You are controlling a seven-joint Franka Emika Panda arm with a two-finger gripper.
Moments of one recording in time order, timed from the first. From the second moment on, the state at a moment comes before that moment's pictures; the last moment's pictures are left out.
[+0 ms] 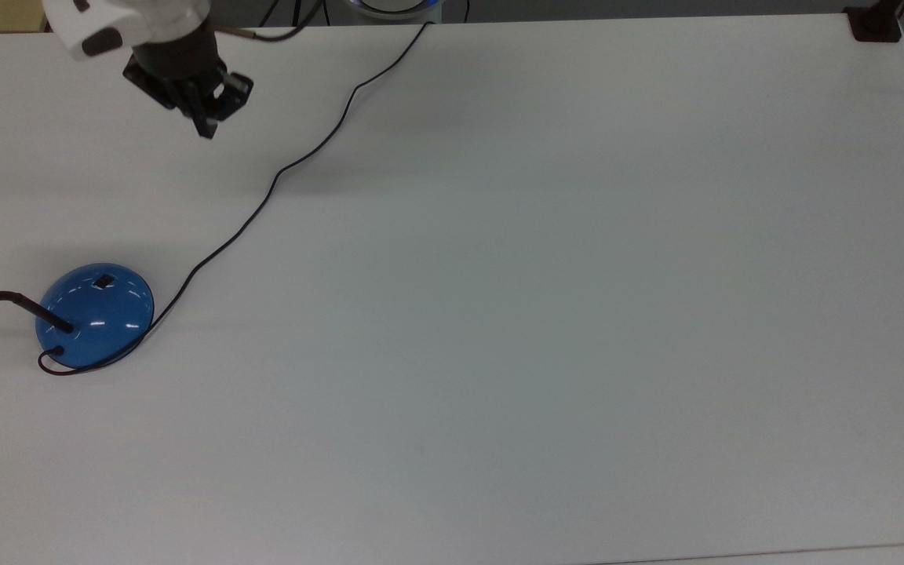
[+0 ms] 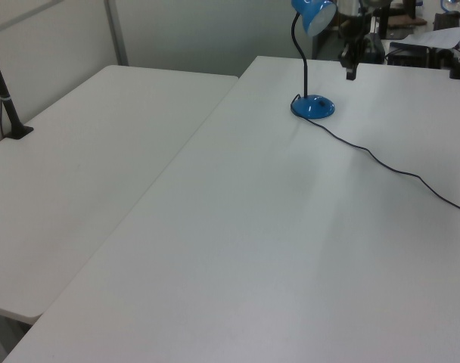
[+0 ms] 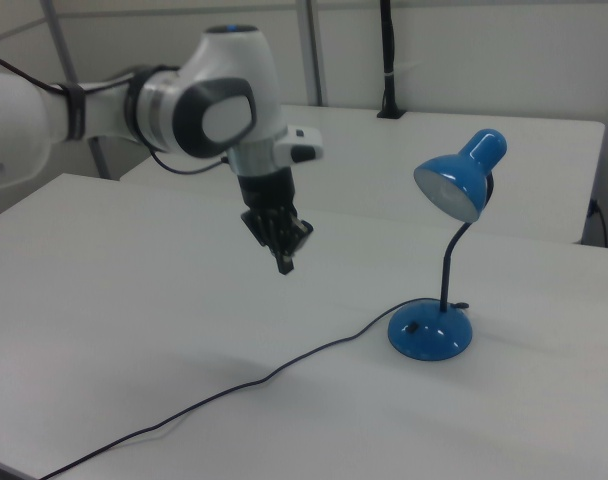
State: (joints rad) arm -0.27 0.13 0.05 -1.75 -0.08 1.89 -0.01
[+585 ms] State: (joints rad) arm -0.37 0.30 0.03 -1.77 -0.08 2.28 0.06
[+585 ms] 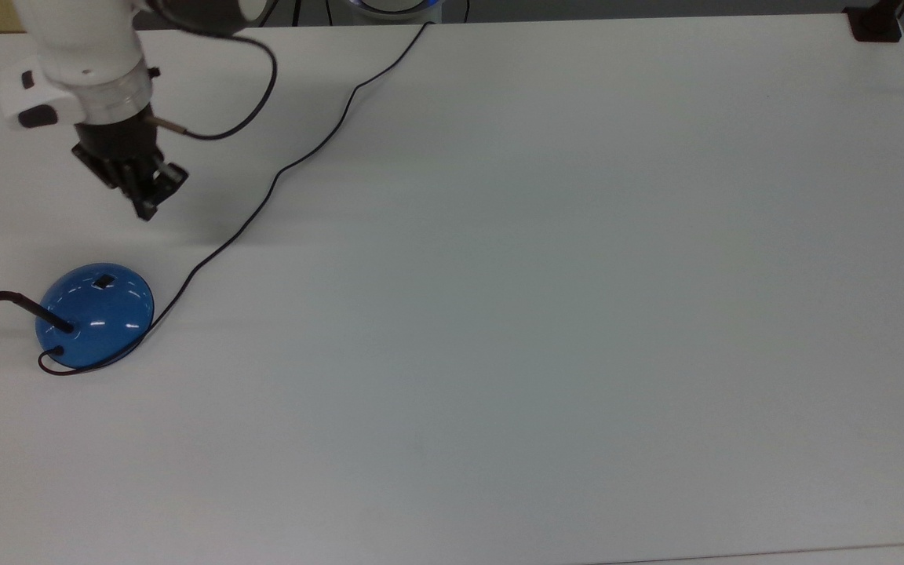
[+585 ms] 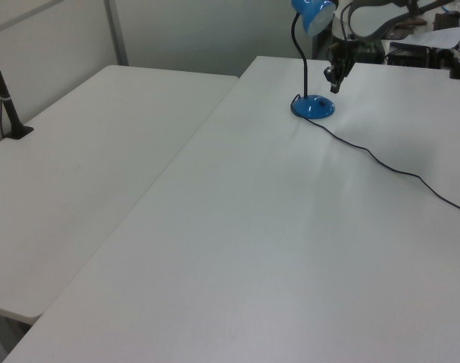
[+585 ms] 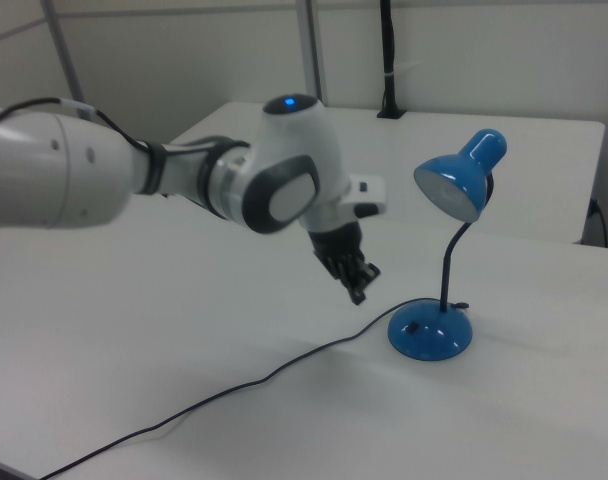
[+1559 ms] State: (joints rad) arm -0.38 0.44 -0.01 -1.77 -0.08 2.60 0.12
